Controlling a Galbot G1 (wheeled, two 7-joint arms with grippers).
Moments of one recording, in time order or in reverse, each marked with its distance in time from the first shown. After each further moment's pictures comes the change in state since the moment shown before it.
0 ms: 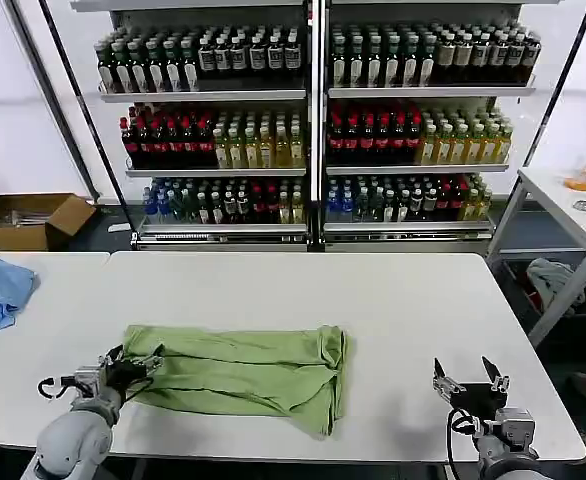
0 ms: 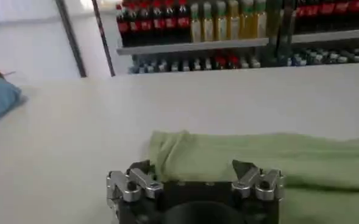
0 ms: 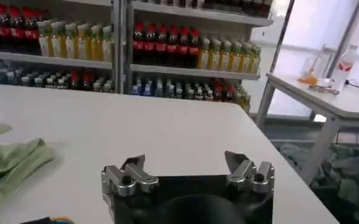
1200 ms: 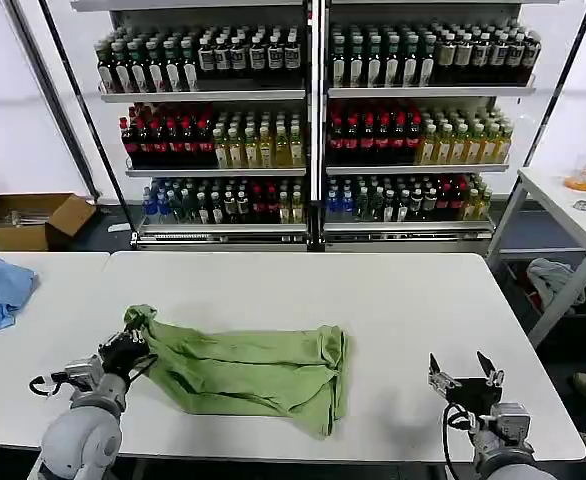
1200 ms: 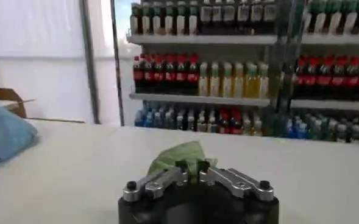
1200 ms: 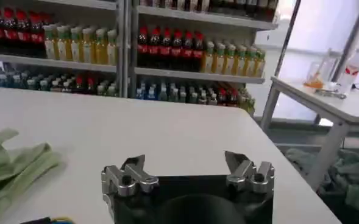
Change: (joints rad) left arm 0.018 -0.055 -0.002 -0.181 -0.014 -0.068 -0.163; right arm 0.017 -0.007 -0.013 -0.002 0.000 0.001 -0.002
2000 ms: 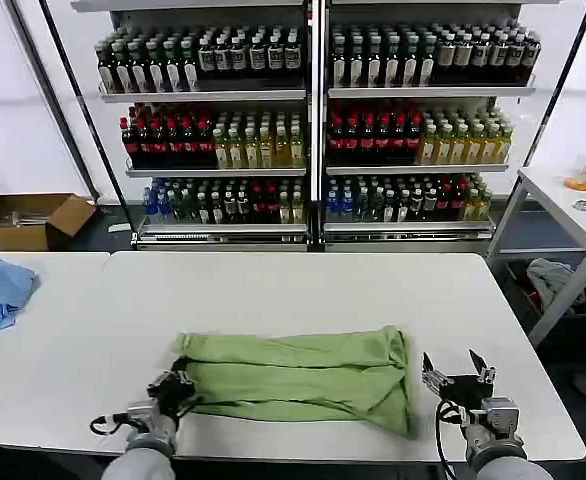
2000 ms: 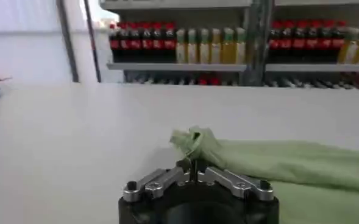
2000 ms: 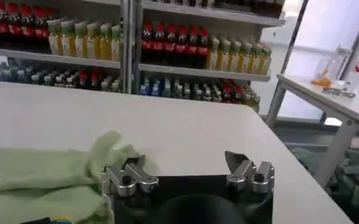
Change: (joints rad) left arm 0.082 -0.113 0.136 0.028 0.127 -0.075 -0.034; right arm 0.059 -0.004 -0.044 -0.039 -0.001 -0.013 0.001
